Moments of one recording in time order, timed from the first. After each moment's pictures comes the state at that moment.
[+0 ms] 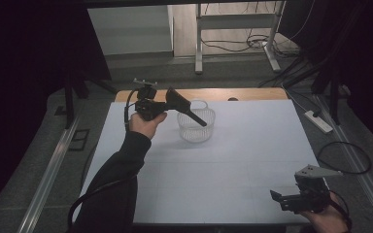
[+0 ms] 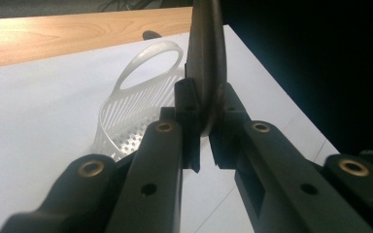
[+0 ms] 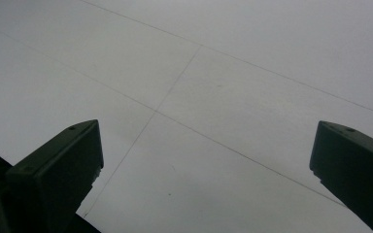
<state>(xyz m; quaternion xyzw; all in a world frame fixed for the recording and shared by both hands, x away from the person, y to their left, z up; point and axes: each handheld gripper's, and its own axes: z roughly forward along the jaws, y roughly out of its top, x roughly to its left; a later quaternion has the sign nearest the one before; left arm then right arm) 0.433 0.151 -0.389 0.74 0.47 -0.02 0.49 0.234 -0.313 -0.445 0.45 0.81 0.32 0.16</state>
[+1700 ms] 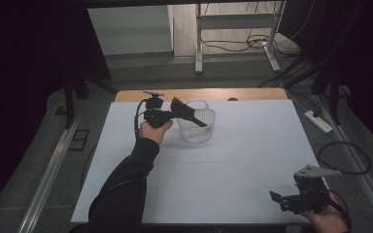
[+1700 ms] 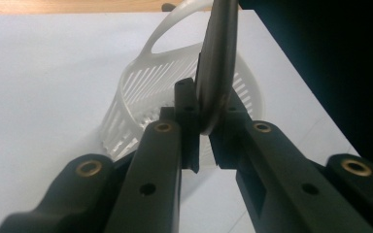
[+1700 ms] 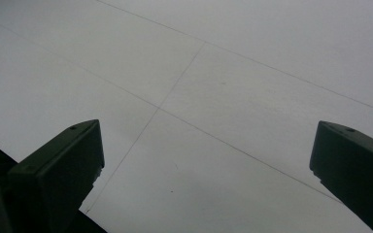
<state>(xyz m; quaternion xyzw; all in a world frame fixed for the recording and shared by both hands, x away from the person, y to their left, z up) 0.451 0.142 -0.446 0.72 0.50 -0.03 0.48 0.235 -0.312 -0.446 0.45 0.82 0.32 0.16</state>
